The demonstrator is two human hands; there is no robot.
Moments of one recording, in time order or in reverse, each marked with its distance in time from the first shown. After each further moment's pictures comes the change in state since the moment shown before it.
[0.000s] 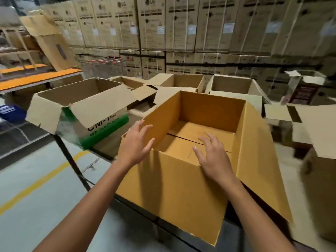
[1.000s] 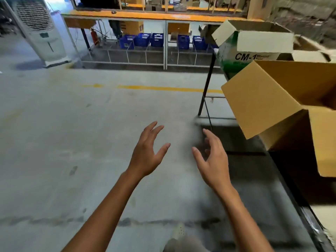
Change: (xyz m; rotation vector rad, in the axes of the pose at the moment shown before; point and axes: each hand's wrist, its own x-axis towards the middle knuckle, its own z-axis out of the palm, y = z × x) left_hand -0.545 0.364 -0.069 0.070 0.468 -0.848; right_hand -0.382 0.062 -0.095 0.739 -0.633 -0.691
